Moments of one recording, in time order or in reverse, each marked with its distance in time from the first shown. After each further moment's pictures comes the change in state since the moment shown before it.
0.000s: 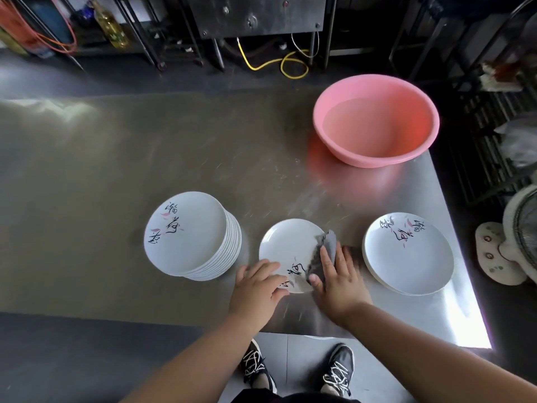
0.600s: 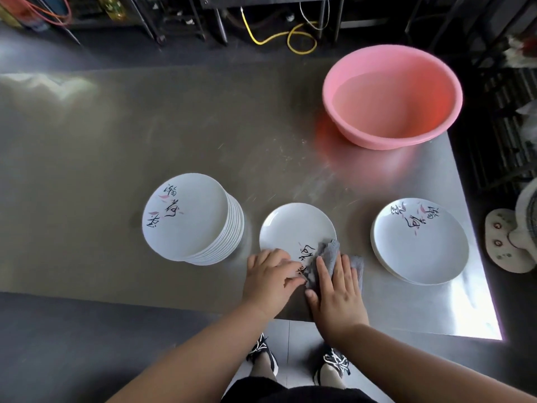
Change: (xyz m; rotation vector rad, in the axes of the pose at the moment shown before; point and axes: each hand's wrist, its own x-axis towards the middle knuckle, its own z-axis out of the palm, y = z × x) left_hand 0.005 0.020 0.014 -0.065 0.032 -0.061; right_hand -0.047 -0.016 0.038 0.031 0.040 -0.057
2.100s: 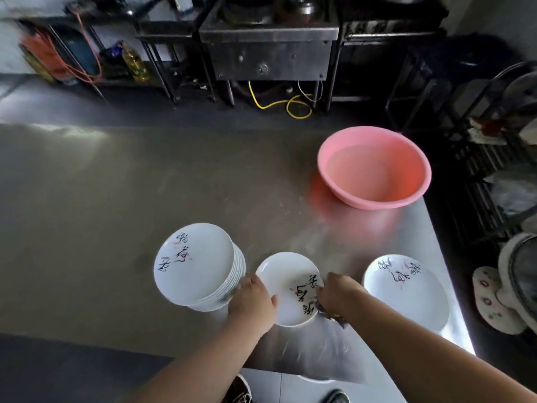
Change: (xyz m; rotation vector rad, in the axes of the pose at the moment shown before) left_hand 0.054 0.013 -0.070 0.294 -0.370 -0.472; right_hand 0.099 -0.021 -0.130 -0.108 -0.376 0.212
